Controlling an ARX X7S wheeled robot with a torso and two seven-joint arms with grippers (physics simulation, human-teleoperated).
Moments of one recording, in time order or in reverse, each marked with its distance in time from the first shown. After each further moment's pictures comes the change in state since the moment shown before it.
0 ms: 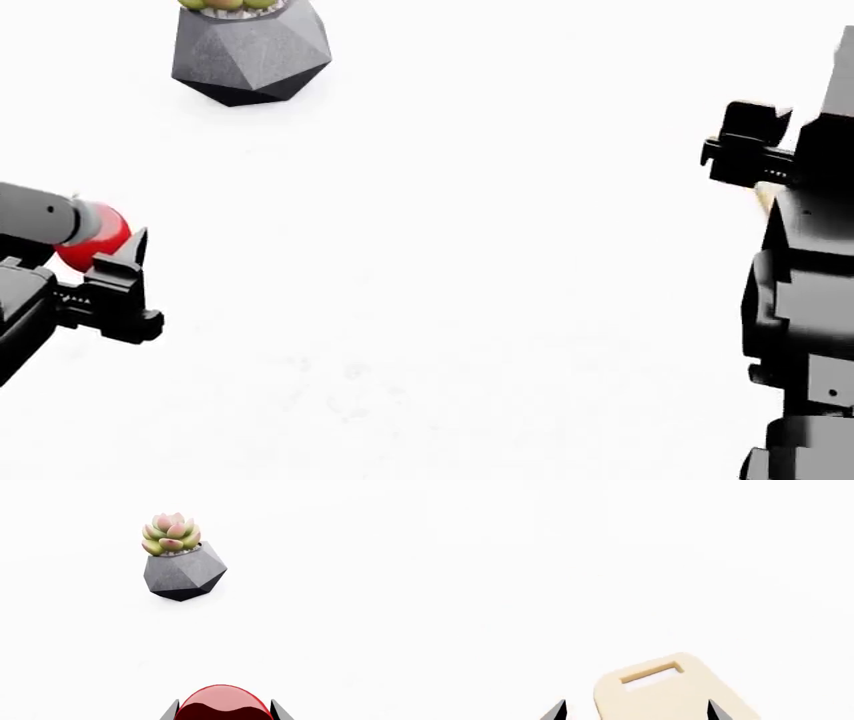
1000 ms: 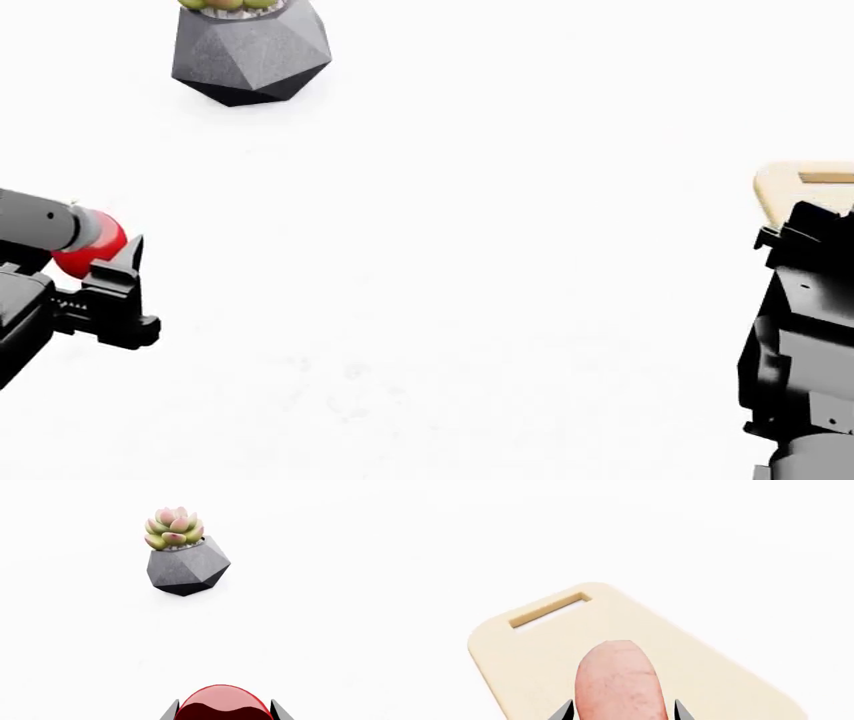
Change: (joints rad) left arm 0.011 -0.004 -0.001 -0.005 0.006 0.000 -0.001; right arm 0.039 0.017 -0.043 0.462 0.137 -0.288 0.317
